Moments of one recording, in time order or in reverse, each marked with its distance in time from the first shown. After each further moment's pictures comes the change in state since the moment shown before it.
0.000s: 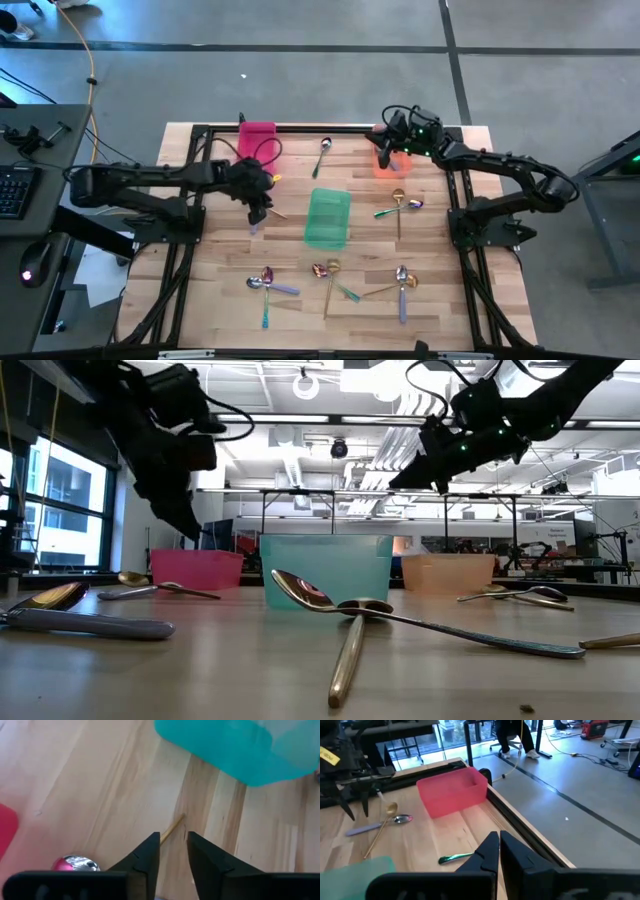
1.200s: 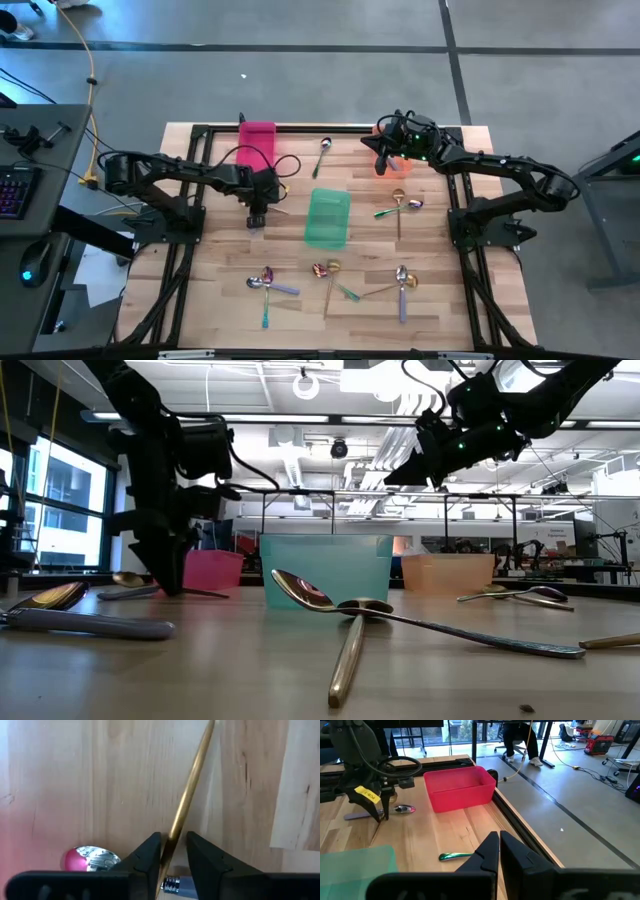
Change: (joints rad) left arm -0.002 0.321 0.048 -0.063 -0.121 0.332; right arm 0.062 0.001 0.000 0.006 0.046 -0.113
